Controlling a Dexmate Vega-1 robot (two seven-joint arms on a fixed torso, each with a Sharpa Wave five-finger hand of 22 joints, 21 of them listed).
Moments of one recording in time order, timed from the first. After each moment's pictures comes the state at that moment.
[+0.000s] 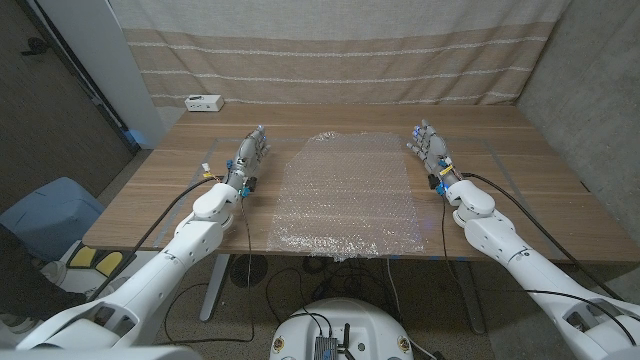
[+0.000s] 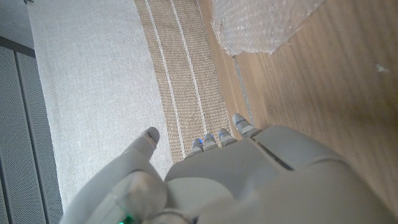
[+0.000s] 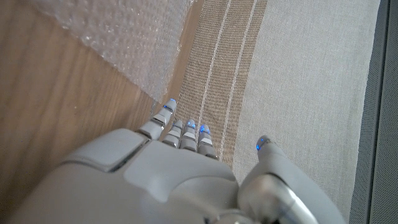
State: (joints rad) left arm 0.87 0.52 0.36 -1.34 -0.65 -0.27 -0.01; left_hand 0.17 0.13 0.54 0.13 0.21 -0.17 -0.02 0.18 0.17 -0.17 -0.08 0.20 0.18 -0.17 -0.03 0.18 0.17 -0.17 0.01 0.41 0.18; right arm -0.85 -0.52 -0.37 -1.31 0.65 0.29 0.02; right_hand 0.12 0.11 0.26 0.06 0.25 0.04 0.04 0.19 0.18 0.06 0.06 0.20 0.19 -0.03 0.01 0.19 0.18 0.16 -0.04 0.27 0.17
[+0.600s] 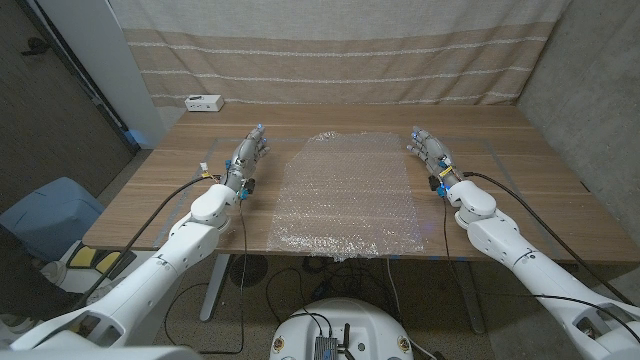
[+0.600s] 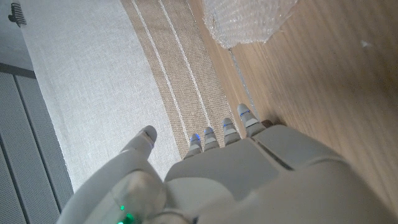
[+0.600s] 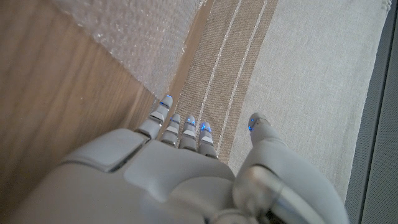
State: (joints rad) left arm 0.91 0.59 0.37 -1.45 -0.50 -0.25 0.13; left_hand 0.20 0.12 0.54 0.04 0.19 -0.09 -0.05 0.19 0.17 -0.06 0.02 0.24 0.18 -0.05 0.11 0.20 0.17 -0.07 0.19 0.41 0.19; right arm -0.88 -0.57 -0.38 -1.40 0.56 0.25 -0.06; right_hand 0.39 0.16 0.40 -0.12 0.20 0.15 -0.01 0.22 0.18 0.15 0.07 0.22 0.19 0.07 0.08 0.21 0.18 0.22 0.07 0.24 0.17
